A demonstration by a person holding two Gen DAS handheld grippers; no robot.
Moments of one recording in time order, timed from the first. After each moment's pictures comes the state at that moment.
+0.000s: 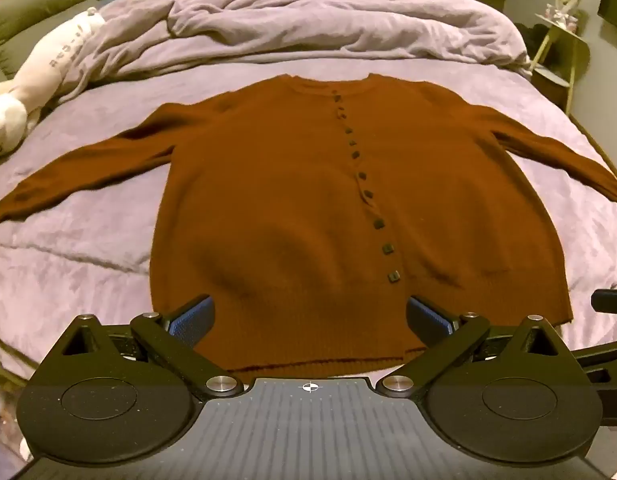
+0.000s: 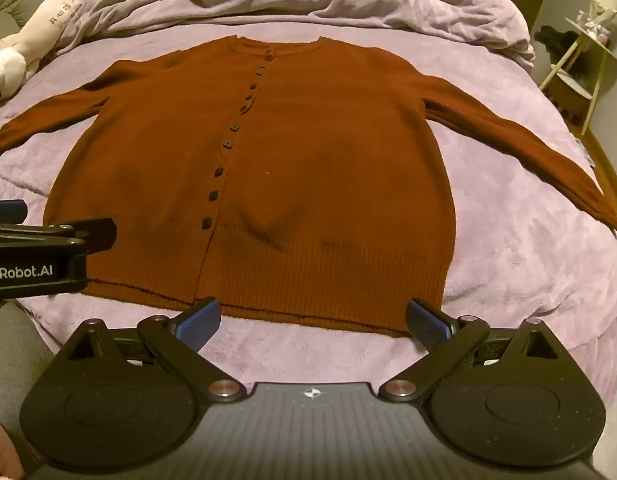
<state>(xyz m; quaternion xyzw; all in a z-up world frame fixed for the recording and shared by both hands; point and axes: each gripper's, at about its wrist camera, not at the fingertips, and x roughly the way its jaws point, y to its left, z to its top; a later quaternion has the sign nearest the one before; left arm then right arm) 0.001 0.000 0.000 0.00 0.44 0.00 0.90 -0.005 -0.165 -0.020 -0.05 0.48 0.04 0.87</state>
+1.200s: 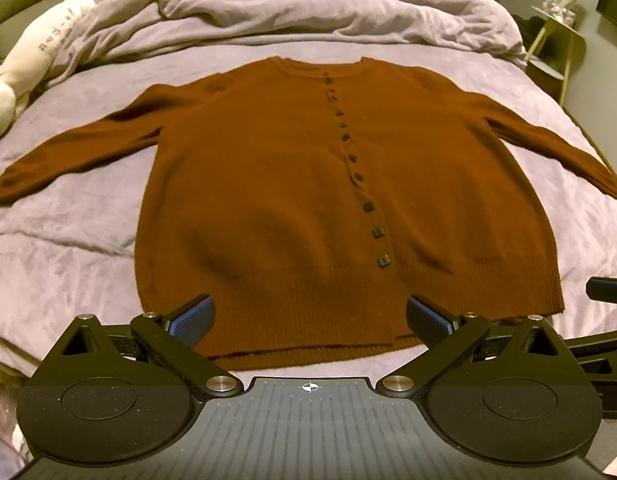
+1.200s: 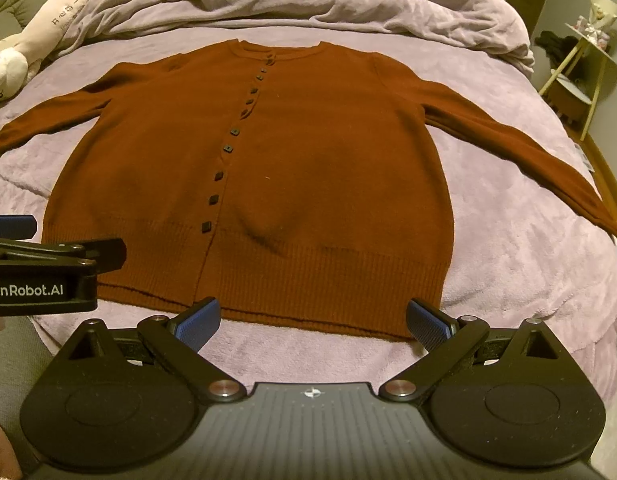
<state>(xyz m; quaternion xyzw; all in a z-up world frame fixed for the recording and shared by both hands) 0.001 0.000 -0.012 -0.01 0.46 -0.01 0.89 -0.006 -0.166 -0.019 -0.06 0.48 0.04 0.88</state>
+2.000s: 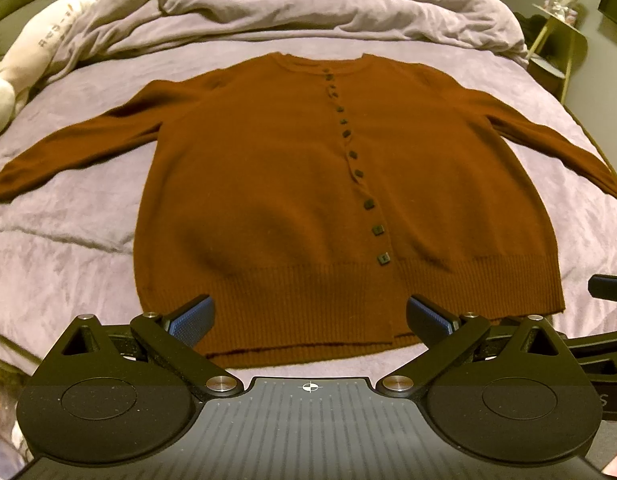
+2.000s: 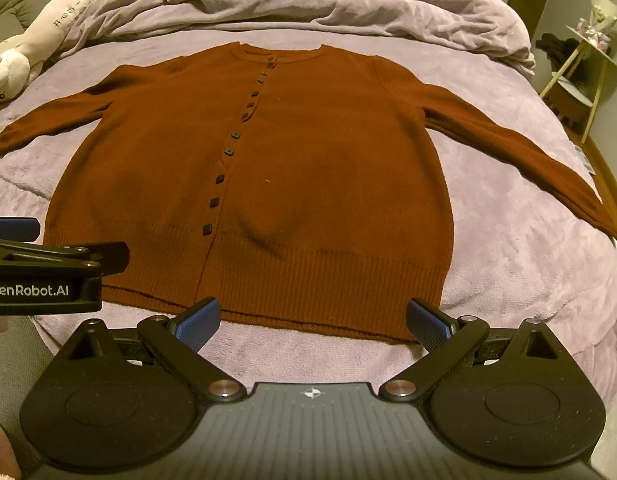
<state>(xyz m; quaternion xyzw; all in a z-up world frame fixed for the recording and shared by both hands) 0.003 0.002 -0.012 -0.01 0.47 -0.01 0.88 -0.007 -0.166 -0.016 -0.06 0.47 0.05 0.88</state>
